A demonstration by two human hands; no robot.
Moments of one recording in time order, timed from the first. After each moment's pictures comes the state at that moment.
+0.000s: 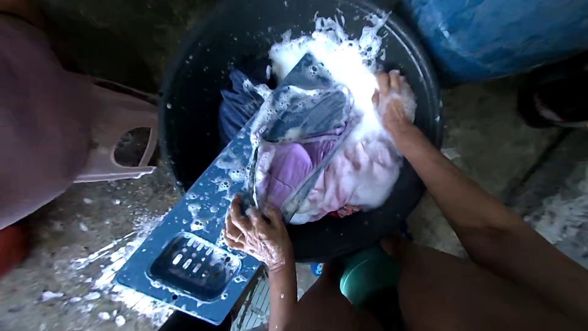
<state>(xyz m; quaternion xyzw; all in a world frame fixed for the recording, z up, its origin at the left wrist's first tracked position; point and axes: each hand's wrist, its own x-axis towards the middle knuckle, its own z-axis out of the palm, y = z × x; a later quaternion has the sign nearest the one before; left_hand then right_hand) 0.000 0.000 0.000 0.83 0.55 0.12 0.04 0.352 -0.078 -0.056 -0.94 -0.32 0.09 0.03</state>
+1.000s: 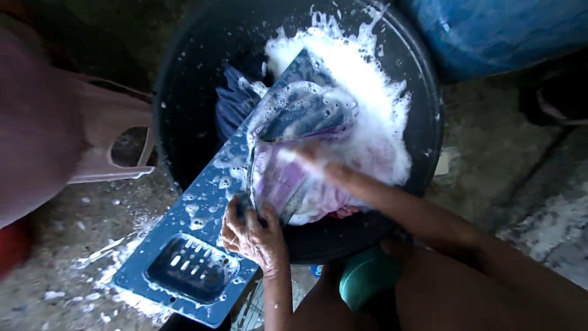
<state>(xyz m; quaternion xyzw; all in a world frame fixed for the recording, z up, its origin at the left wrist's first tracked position) -0.004 0.007 0.006 0.83 0.54 0.14 0.09 0.199 -0.030 -0.027 -0.76 -0.44 0.36 0.30</state>
